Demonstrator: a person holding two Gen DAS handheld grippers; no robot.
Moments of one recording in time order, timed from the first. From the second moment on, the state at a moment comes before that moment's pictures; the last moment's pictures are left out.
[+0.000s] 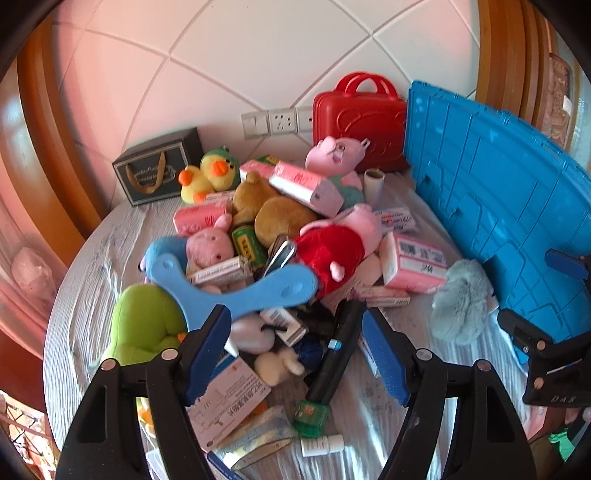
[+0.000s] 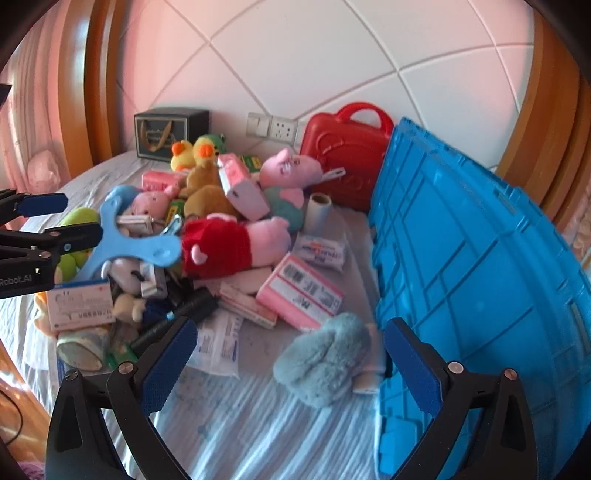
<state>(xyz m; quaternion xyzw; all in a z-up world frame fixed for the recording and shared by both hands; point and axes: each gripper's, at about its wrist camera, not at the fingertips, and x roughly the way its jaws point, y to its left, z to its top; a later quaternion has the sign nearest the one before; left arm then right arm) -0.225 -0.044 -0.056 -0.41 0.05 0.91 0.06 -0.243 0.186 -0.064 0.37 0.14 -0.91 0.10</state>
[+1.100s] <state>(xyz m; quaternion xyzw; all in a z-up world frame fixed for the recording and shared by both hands) -0.234 -0.015 -0.136 -0.48 -0.01 0.87 0.09 -0.256 0.207 -0.141 0.47 0.04 -0.88 0.11</state>
